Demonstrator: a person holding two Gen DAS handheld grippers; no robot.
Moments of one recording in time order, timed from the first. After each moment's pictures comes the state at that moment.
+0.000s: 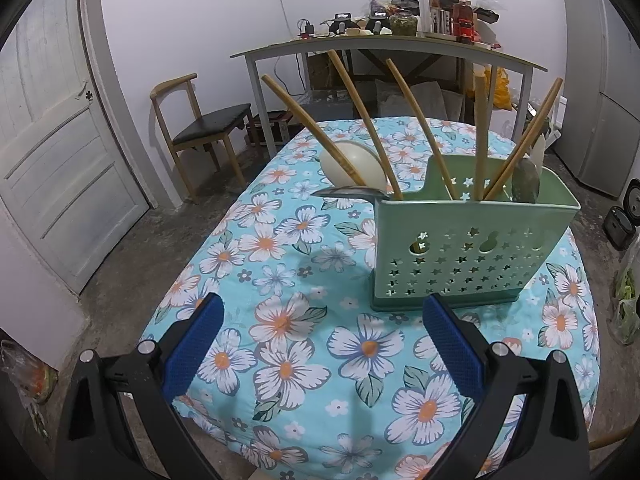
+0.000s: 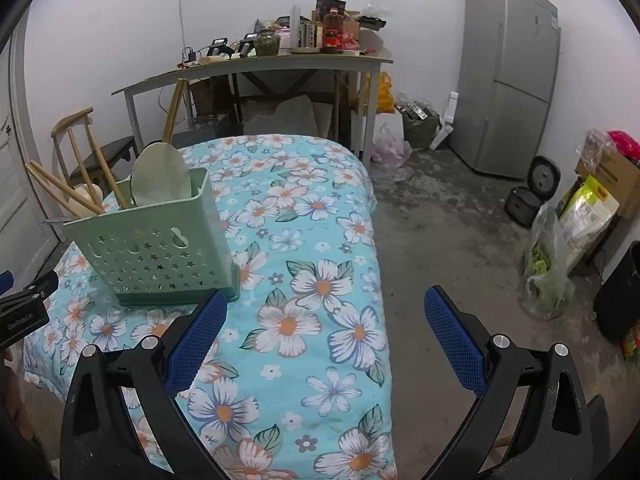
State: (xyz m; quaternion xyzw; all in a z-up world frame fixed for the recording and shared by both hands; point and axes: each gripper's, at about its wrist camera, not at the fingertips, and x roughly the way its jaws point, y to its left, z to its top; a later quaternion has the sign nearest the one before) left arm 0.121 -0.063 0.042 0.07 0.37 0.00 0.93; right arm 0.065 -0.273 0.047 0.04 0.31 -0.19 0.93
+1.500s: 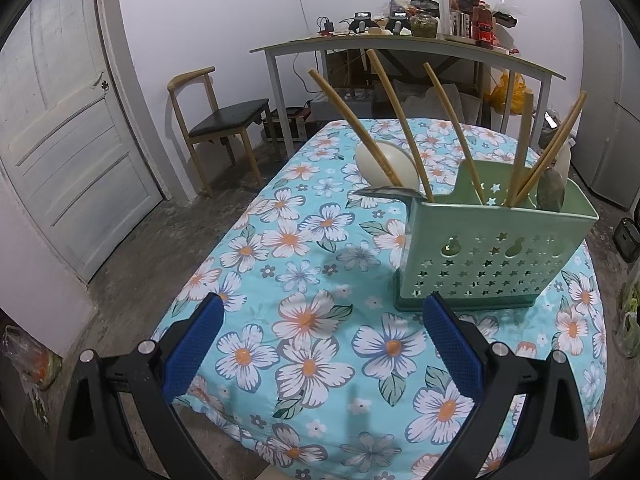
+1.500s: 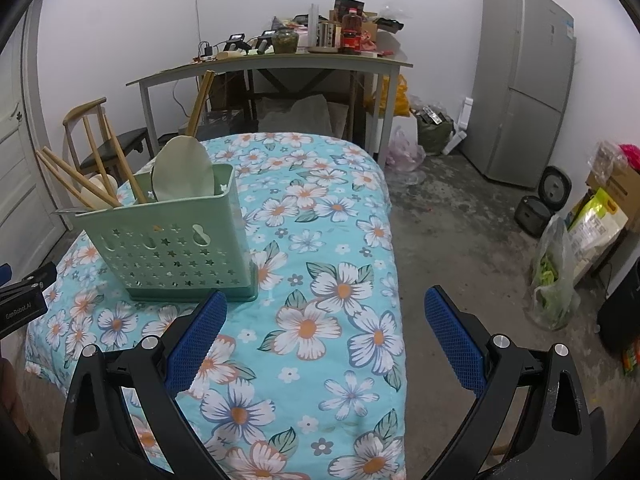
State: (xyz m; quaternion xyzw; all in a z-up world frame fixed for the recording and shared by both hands) left arm 0.120 -0.046 0.044 0.06 0.38 0.03 0.92; right arm 0.074 -0.263 0.046 0.02 0.31 -0.16 0.94
